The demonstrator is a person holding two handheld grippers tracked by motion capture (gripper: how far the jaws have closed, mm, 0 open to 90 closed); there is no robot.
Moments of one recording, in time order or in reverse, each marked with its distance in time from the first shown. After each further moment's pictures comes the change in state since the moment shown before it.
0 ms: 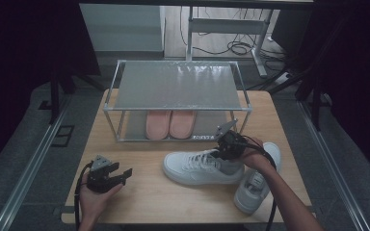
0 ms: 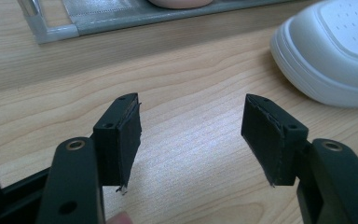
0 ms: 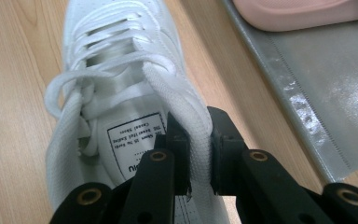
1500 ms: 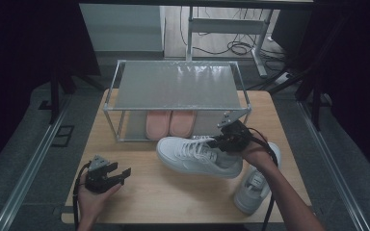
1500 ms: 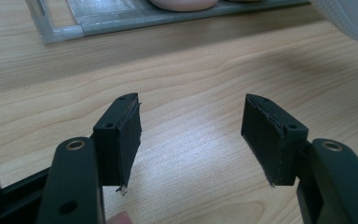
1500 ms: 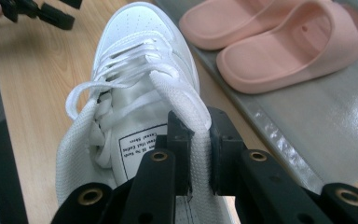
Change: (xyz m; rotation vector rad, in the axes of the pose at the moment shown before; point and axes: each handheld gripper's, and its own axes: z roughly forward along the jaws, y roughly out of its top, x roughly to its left) left arm 0.003 0.000 -0.003 -0.013 -0.002 -0.013; right arm 0.015 0.029 -0.053 -0.199 -0.015 0.119
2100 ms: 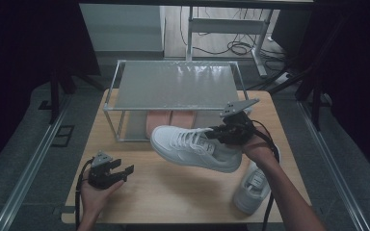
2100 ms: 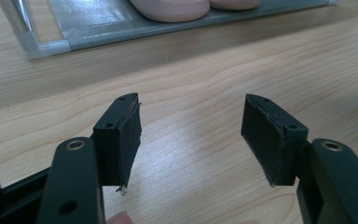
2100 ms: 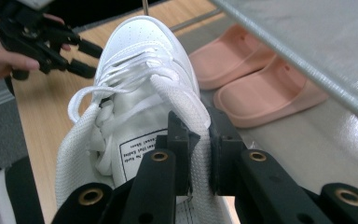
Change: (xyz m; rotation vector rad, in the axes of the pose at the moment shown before) left arm -0.001 0.009 0.008 -0.003 -0.031 0.015; right arm 0.010 0.029 -0.031 -0.115 -0.016 0.032
